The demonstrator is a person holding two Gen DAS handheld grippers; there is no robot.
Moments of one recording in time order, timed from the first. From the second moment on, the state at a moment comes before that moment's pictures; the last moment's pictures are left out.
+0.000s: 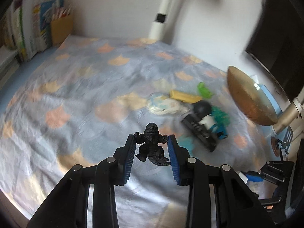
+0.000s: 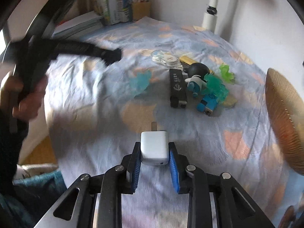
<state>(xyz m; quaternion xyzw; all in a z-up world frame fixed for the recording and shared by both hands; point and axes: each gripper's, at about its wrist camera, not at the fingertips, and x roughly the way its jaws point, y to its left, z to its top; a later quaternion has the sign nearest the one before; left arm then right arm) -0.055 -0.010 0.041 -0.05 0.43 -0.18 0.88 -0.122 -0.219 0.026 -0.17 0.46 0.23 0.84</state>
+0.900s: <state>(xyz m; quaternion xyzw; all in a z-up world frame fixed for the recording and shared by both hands) -0.018 -0.288 0.078 0.00 0.42 -0.31 0.85 -0.071 -0.489 0.129 0.00 0.43 -0.06 0.90</state>
